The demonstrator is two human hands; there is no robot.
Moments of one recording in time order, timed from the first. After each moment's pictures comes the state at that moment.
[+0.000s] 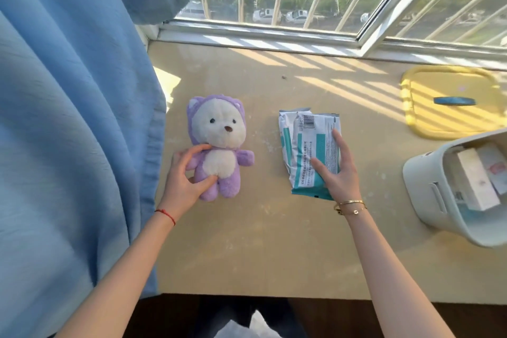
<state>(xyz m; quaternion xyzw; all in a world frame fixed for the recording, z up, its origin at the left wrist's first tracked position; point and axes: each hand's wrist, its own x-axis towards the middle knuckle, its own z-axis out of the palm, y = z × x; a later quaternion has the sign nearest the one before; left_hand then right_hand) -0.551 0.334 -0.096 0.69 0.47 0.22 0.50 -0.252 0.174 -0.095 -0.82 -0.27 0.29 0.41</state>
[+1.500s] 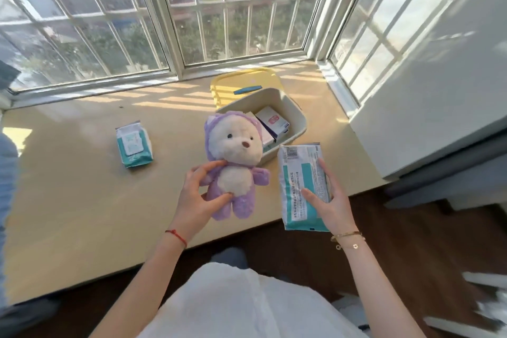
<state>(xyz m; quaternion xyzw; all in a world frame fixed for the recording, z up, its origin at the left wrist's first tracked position) -0.265 -0.140 0.083 0.73 0.28 0.20 0.59 -0.080 -0.372 0.070 -0.79 -0.19 0.25 0.54</state>
